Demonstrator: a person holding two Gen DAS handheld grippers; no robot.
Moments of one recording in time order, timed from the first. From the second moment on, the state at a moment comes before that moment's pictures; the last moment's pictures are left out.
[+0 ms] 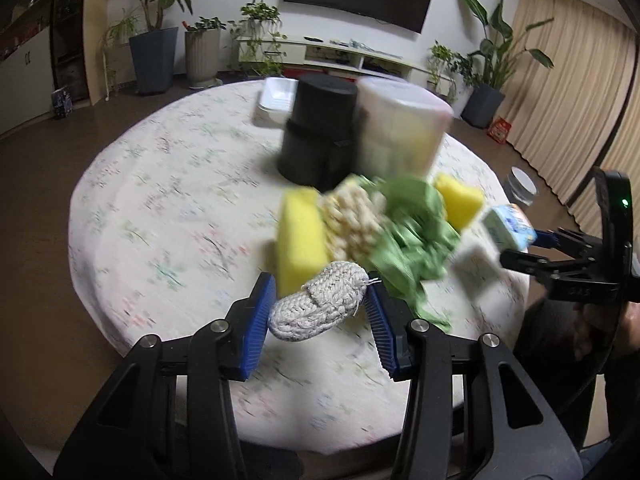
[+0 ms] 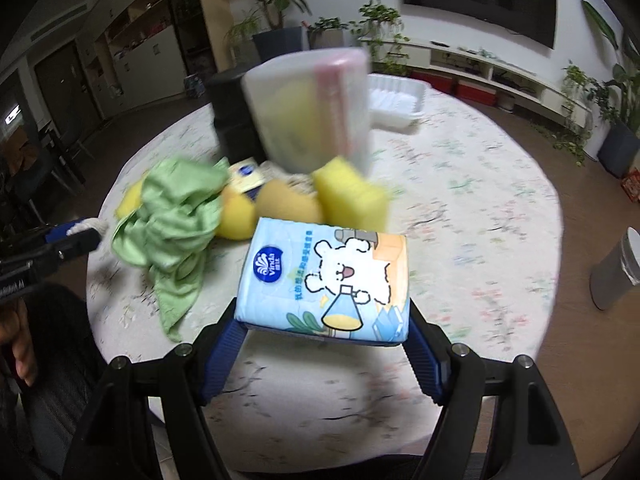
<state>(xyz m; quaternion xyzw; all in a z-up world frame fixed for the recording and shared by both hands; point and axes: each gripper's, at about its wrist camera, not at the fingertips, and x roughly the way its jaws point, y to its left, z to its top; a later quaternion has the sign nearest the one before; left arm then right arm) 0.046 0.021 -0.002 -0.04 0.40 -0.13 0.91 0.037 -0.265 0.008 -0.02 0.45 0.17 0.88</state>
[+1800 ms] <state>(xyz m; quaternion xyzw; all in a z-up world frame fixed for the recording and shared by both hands) 0.444 -0.034 -0.044 0.10 0.49 -0.22 0.84 0.401 -0.245 -0.018 -0.15 0.48 0.24 0.83</state>
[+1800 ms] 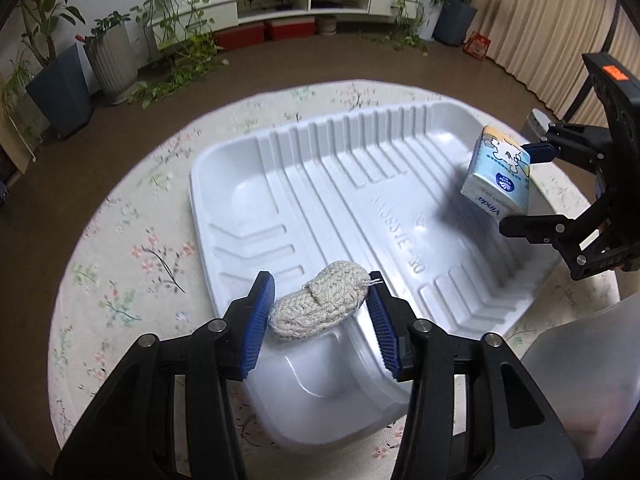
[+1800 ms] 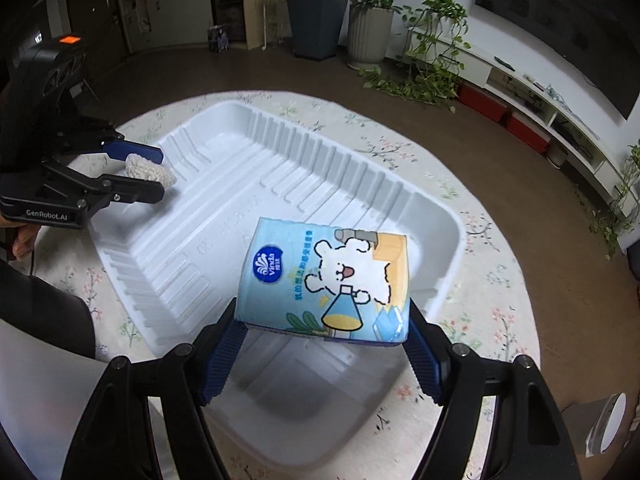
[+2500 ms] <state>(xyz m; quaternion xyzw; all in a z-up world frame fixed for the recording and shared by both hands) 0.436 -0.010 -0.029 0.04 0.47 -0.24 0.85 0.395 -0.264 -0.002 -0.12 0.45 0.25 0.85</state>
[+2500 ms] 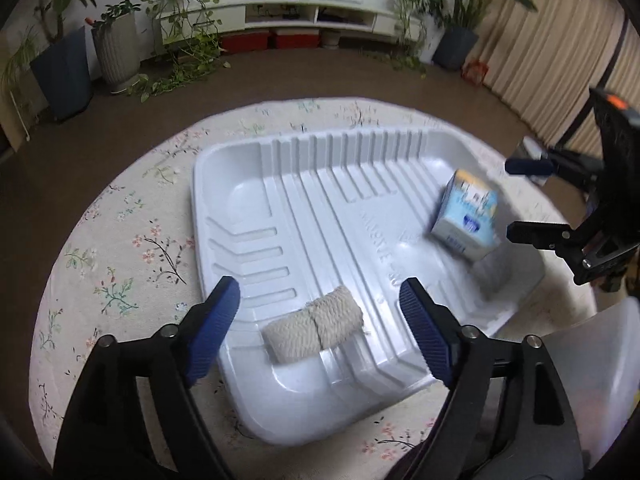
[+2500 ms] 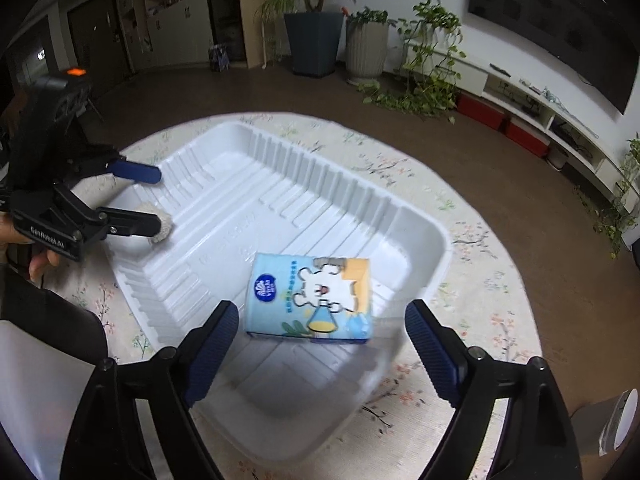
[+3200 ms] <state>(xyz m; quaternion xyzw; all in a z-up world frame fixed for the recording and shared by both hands) 0.249 0.083 0.029 -0.10 0.39 -0.22 0.89 0.205 -0.343 0.026 0.00 0.40 0.28 0.88</state>
